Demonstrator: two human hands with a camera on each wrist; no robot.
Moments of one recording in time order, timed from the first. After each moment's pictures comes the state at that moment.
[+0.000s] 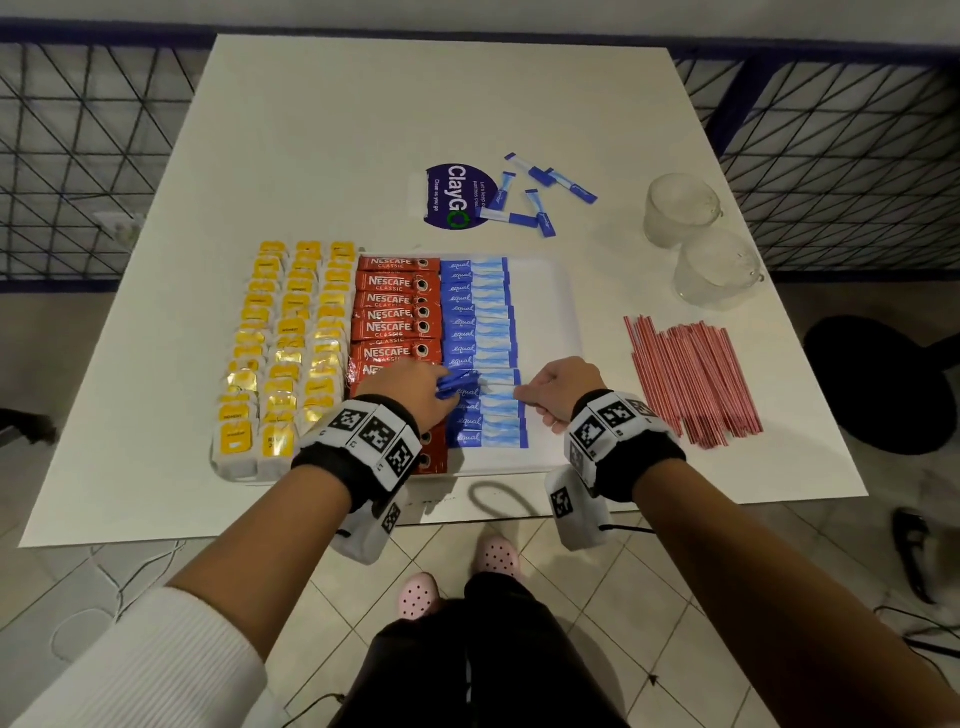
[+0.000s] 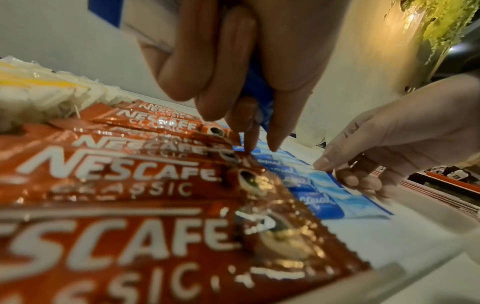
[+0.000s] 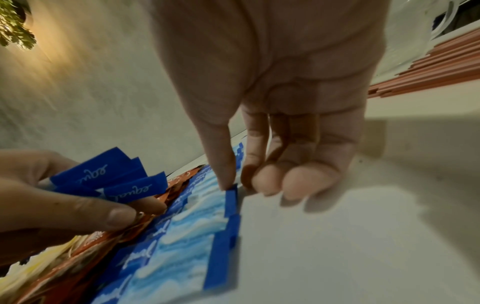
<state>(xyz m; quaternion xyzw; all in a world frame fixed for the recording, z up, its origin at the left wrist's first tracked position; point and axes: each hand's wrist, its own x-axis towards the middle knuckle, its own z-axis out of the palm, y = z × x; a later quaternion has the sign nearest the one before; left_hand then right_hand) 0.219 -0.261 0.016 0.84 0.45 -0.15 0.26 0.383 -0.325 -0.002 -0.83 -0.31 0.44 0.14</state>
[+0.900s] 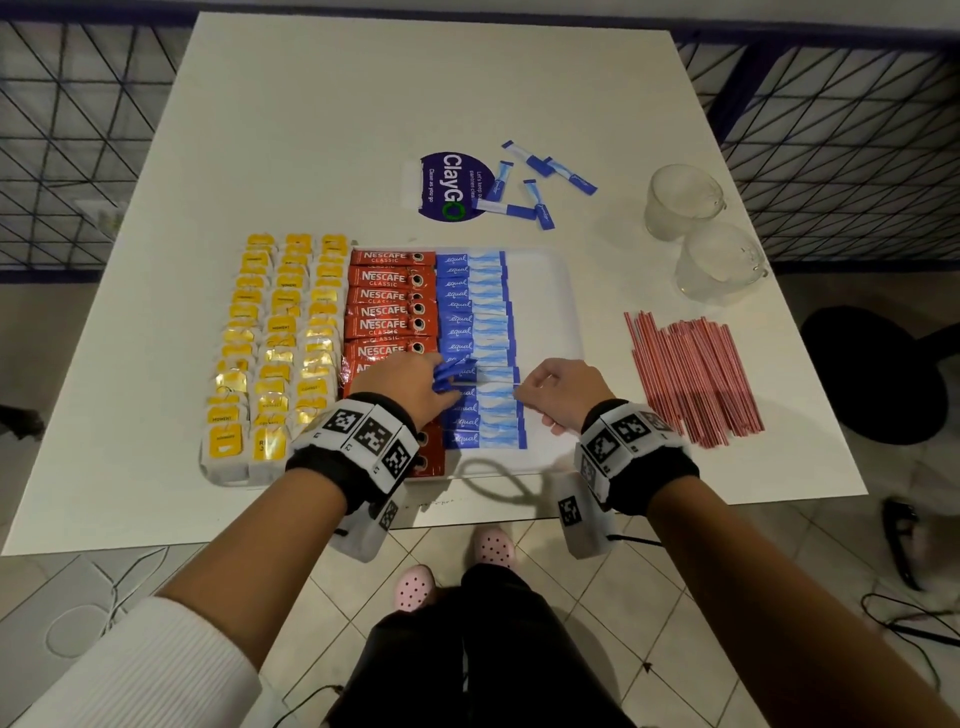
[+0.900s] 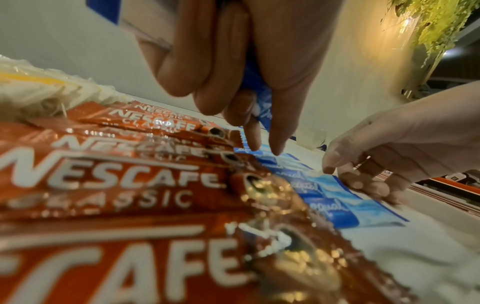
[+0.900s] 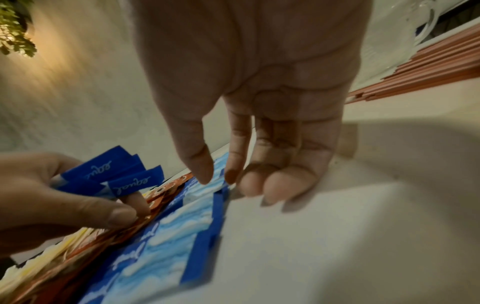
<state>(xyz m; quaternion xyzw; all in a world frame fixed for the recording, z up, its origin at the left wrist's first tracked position) 0.223 -0.255 0.014 0.84 0.45 -0.14 0.25 0.388 -0.335 -0.008 -0.81 -0.33 0.45 0.20</state>
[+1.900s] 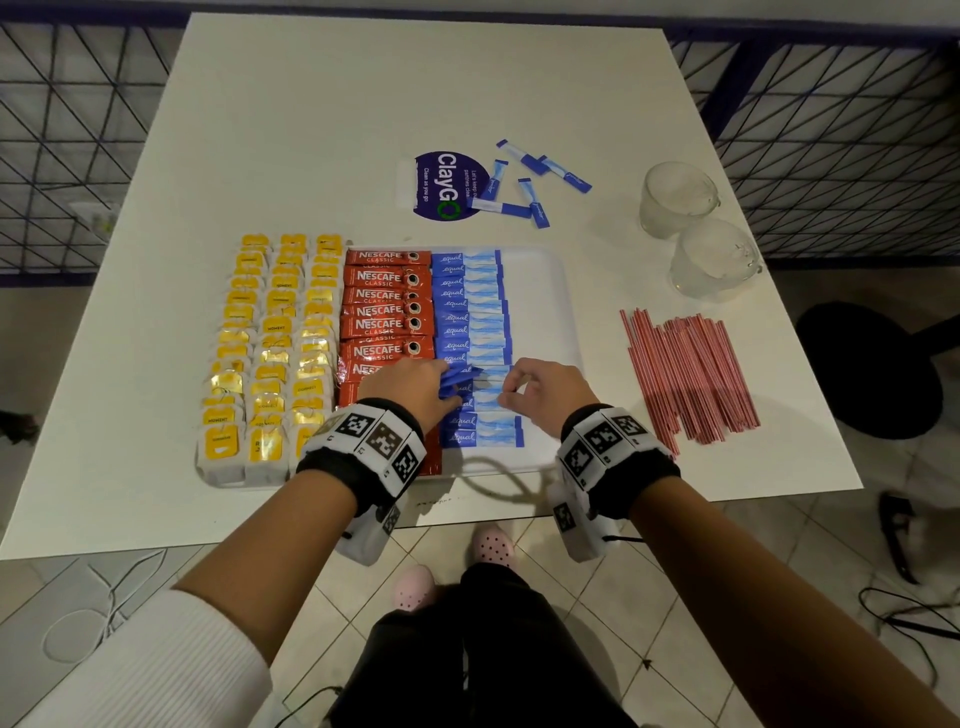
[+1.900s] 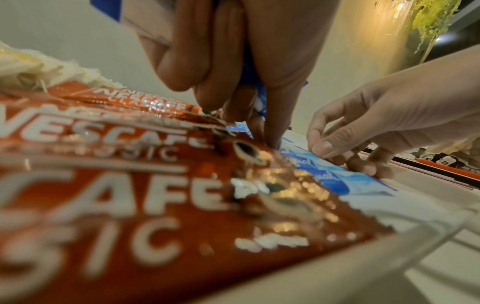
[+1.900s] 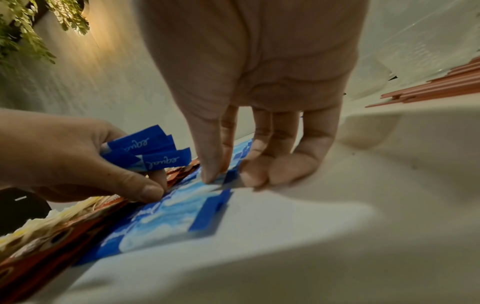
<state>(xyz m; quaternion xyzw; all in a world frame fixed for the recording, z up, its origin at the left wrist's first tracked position) 0.229 -0.260 0.004 0.86 0.44 -0.15 0.21 0.377 -0.337 -0.010 -0.79 -0.44 0.38 0.17</state>
